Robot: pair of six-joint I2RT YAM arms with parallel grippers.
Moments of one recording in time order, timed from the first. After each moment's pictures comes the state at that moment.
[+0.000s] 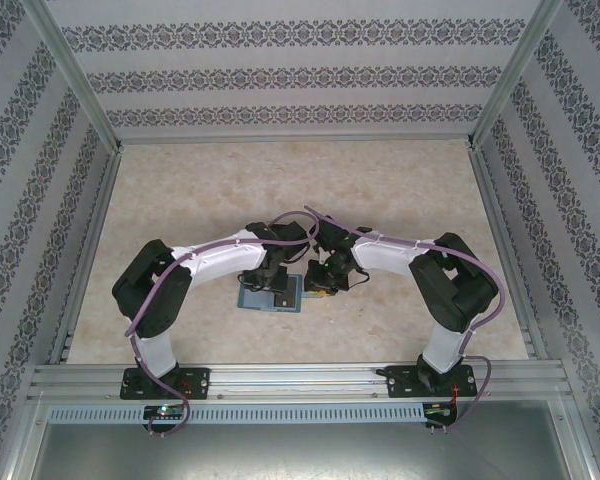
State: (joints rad) left arm -0.78 1.81 1.23 -0.98 -0.10 -0.69; right arm 0.67 1.78 0.99 -0.56 -0.40 0.75
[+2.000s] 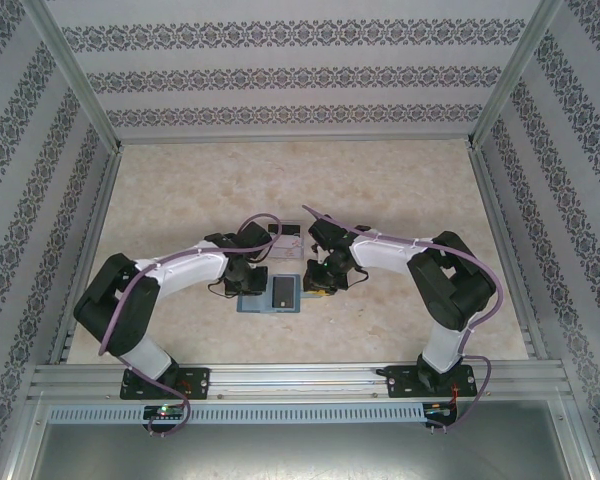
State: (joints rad) left arm -0.61 1.61 0.92 -0.69 0.09 -0.63; right arm 0.66 1.79 1.01 -0.58 -0.41 0.73
